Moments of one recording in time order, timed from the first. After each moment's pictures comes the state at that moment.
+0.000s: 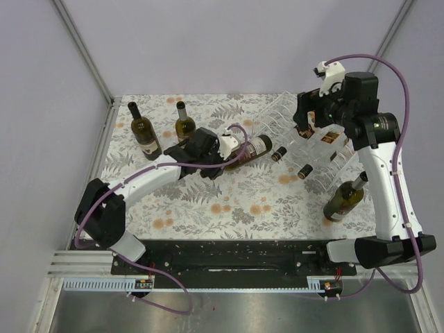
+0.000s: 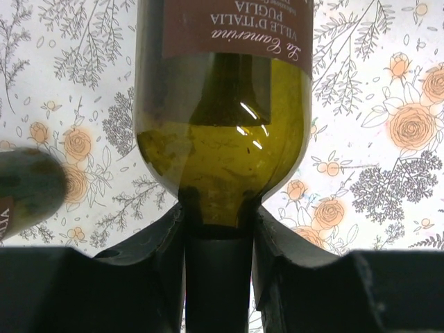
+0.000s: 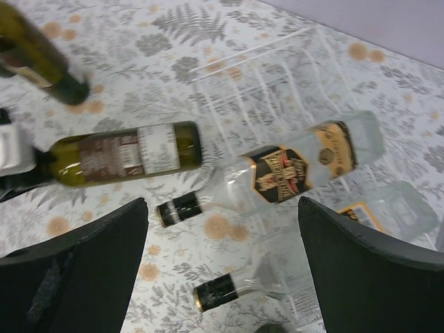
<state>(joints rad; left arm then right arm) -0.67 1.56 1.16 -0.43 0.15 0.22 0.19 1.33 1.73 -0.90 -0.24 -0.13</state>
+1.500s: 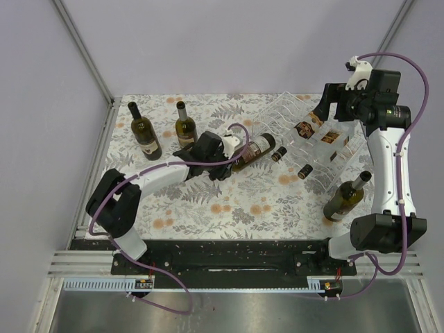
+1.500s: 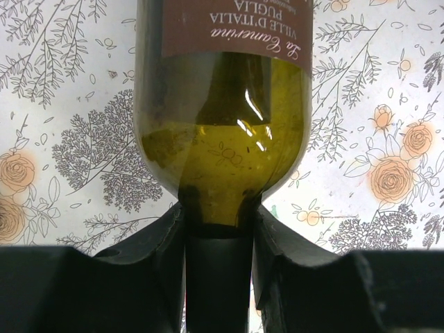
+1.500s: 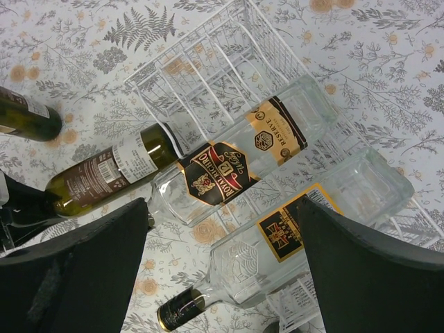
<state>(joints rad) -0.67 1.65 1.09 -0.23 0.20 0.05 -0.12 1.46 1.73 -0.85 -0.38 -0.05</state>
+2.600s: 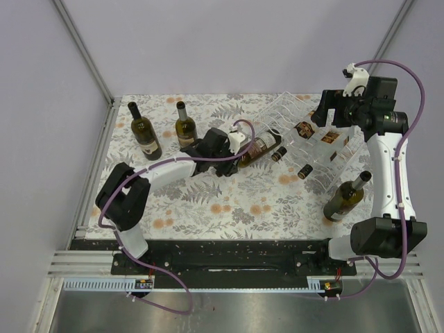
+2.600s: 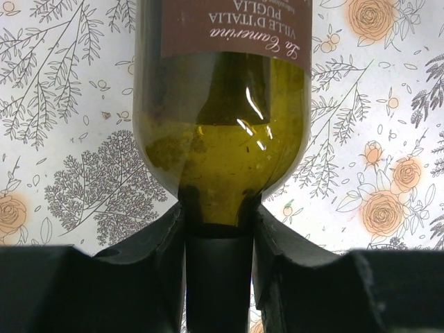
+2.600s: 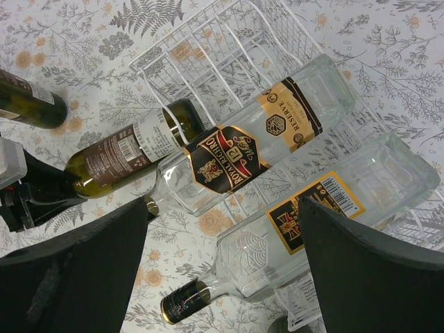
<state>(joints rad) -0.68 1.74 1.17 -0.19 0.21 0.02 -0.12 1.42 1.63 -0.82 -0.41 -0.04</state>
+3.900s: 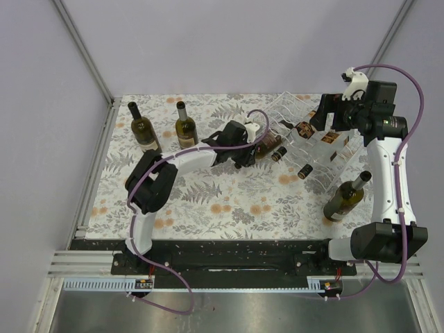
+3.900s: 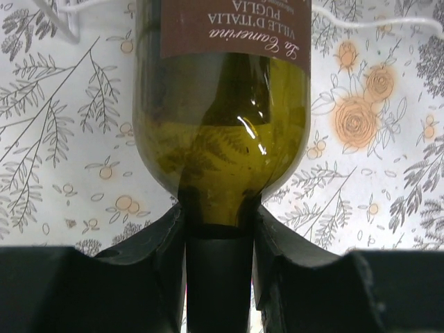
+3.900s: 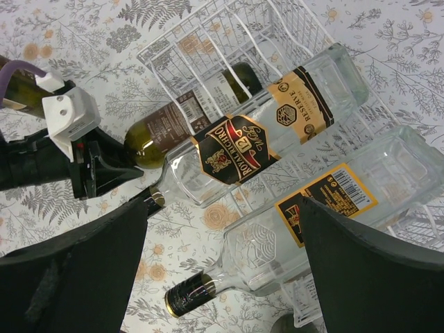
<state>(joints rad) -0.71 2.02 1.44 -0.14 0.22 -0.12 -0.12 1.37 1.57 -0.80 -0.43 -0.05</state>
